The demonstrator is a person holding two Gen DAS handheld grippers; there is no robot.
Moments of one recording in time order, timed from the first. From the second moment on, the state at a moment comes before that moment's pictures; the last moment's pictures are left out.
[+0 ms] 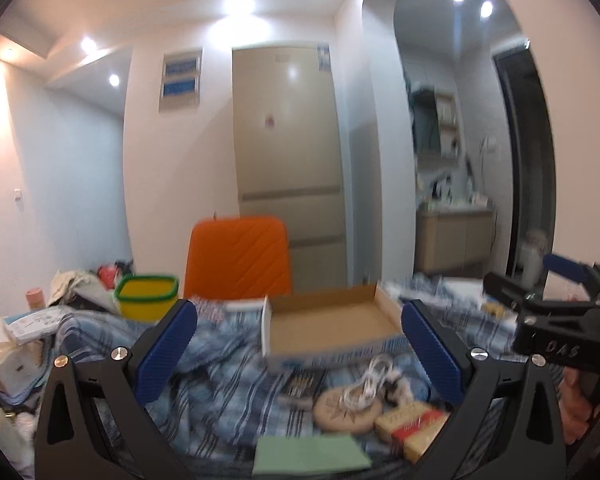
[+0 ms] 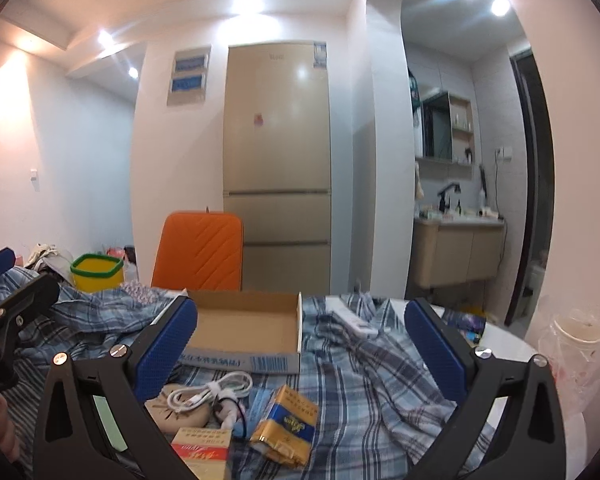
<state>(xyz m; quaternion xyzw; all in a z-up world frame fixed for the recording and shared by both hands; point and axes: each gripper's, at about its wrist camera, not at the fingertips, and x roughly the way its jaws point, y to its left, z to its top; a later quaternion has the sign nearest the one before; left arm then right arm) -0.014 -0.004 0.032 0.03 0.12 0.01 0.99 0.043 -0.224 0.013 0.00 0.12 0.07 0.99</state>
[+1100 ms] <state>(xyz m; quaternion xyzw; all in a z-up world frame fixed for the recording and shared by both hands) 0.043 0.038 -0.063 -0.04 0.36 0.01 0.93 0.083 -0.171 -0.074 -0.02 0.38 0.15 0.92</state>
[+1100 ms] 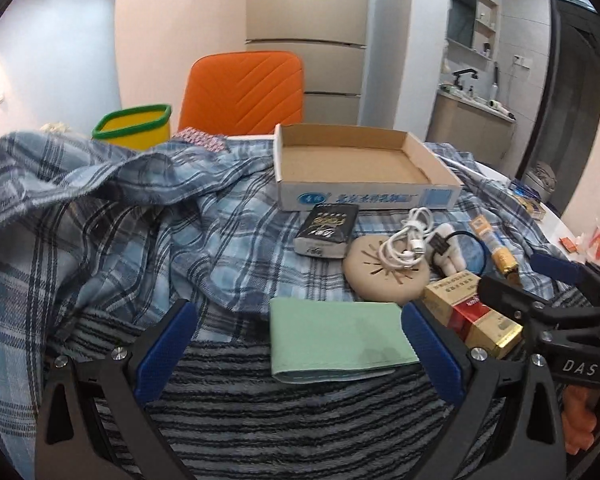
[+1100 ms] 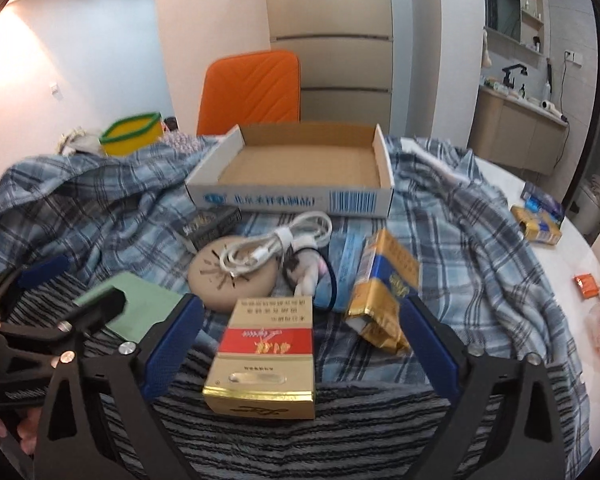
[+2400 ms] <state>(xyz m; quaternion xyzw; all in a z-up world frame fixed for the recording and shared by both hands) 0.049 0.054 -0.076 -0.13 0.40 -0.07 0.91 0.074 -0.161 -0.079 -0.04 0.38 0.18 0.91</state>
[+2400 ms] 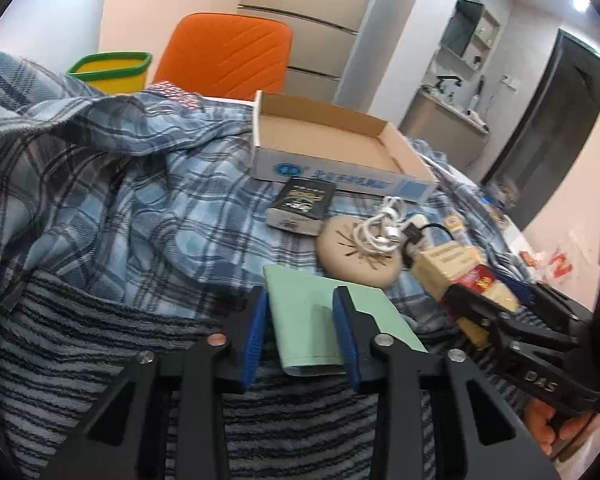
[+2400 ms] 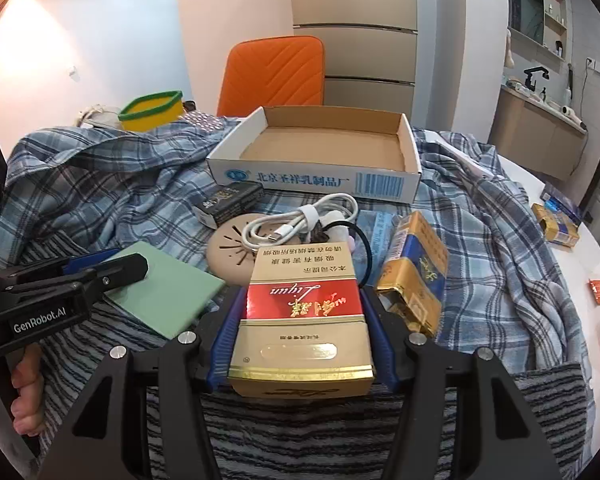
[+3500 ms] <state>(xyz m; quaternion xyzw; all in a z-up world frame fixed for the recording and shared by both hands) -0.008 0.039 -0.035 -0.09 0.24 -0.14 0.96 0.063 -0.181 -0.064 0.02 0.33 0.20 0.92</state>
